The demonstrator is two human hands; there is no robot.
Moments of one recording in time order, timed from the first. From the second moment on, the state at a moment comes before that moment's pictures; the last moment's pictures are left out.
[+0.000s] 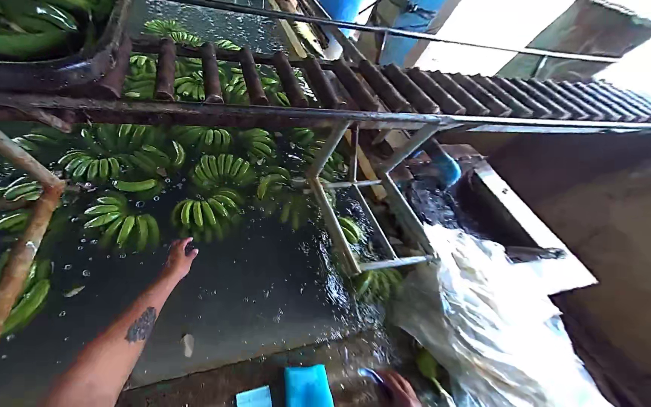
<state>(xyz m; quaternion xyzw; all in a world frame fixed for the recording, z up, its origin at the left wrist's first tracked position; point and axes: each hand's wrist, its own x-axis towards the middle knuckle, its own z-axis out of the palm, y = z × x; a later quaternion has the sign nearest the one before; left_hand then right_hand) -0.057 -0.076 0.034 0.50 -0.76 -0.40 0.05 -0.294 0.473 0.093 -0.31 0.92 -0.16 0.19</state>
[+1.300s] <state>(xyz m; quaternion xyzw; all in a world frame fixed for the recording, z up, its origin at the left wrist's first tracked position) -0.077 0.099 -0.005 0.50 -0.79 -0.34 0.06 -0.245 0.170 -0.042 -0.02 0.84 -0.28 0.46</state>
